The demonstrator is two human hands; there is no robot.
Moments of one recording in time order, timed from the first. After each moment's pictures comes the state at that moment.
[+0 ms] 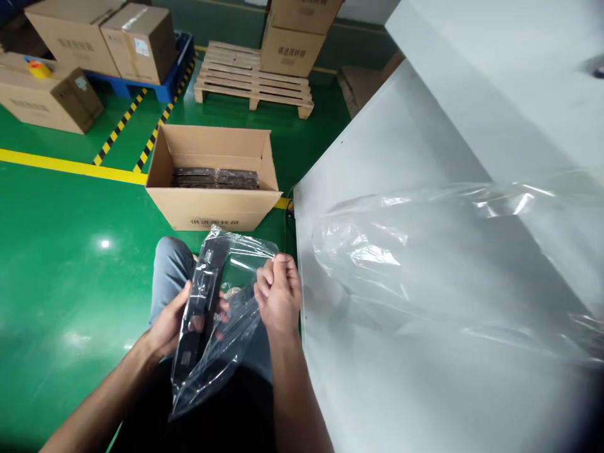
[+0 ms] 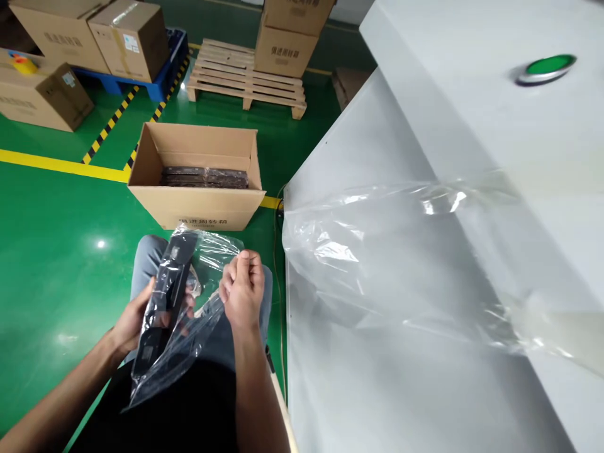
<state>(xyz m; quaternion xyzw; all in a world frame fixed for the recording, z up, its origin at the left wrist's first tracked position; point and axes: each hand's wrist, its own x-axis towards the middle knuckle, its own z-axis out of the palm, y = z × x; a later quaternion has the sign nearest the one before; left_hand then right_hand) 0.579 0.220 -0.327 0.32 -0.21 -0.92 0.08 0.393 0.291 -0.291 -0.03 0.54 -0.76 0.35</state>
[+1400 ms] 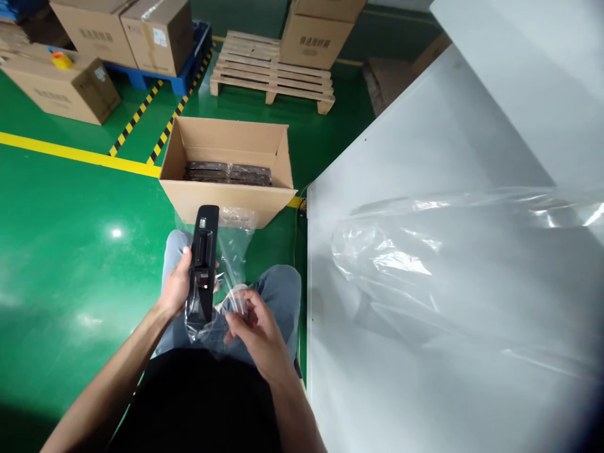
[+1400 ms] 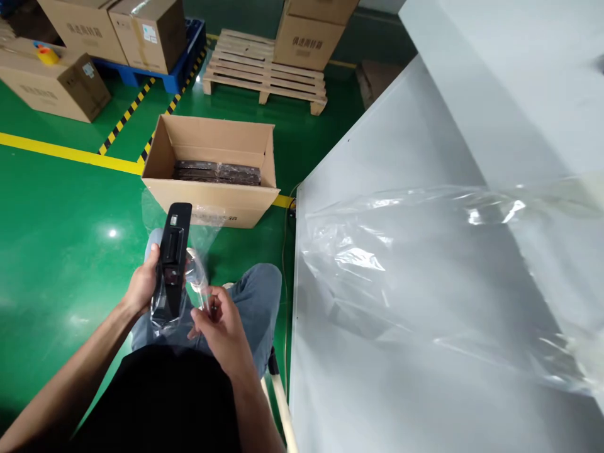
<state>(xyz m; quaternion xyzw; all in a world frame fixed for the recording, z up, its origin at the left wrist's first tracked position) 0.559 0.180 -0.324 0.50 -0.36 -0.76 0.21 0.450 0.337 -0.319 -0.14 0.59 -0.58 0.55</state>
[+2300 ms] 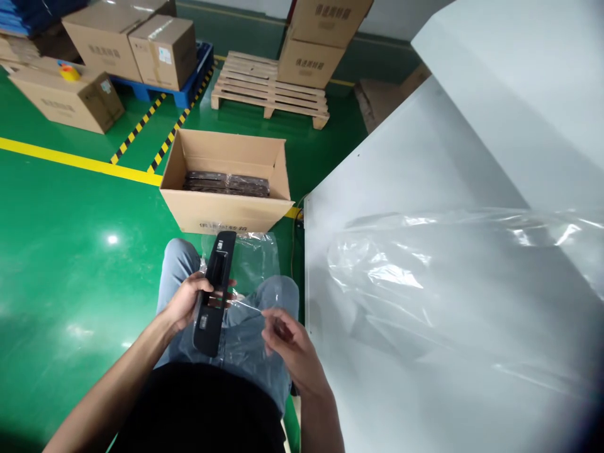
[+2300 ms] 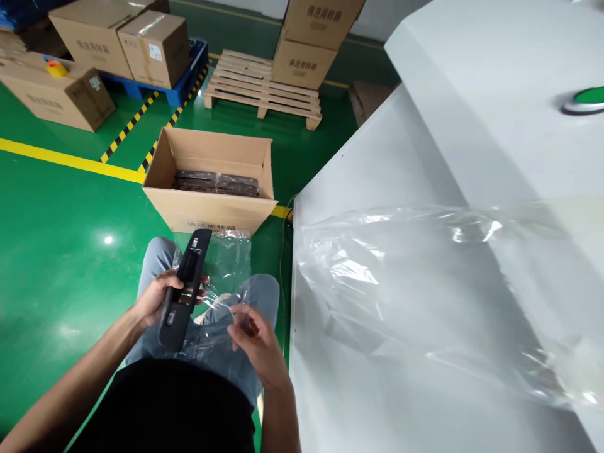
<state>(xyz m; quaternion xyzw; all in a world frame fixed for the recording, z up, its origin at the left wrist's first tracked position) 0.546 0.184 -0.344 0.38 -0.26 -0.88 0.14 0.386 0.378 -0.334 -0.16 0.60 -0.59 0.52</state>
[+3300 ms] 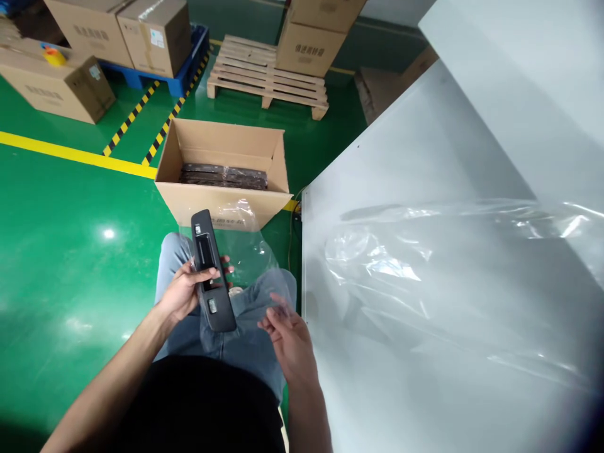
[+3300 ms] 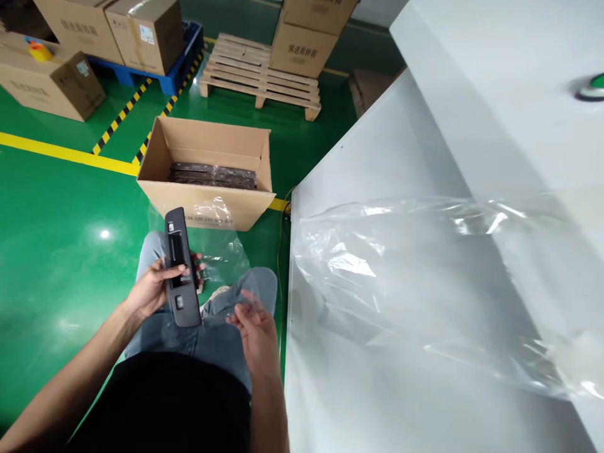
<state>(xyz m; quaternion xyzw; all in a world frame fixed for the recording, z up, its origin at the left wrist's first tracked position) 0.538 0.182 -0.331 0.37 -0.25 -0.87 0.22 0.403 0.371 -0.350 0.02 0.59 -0.67 0.45</state>
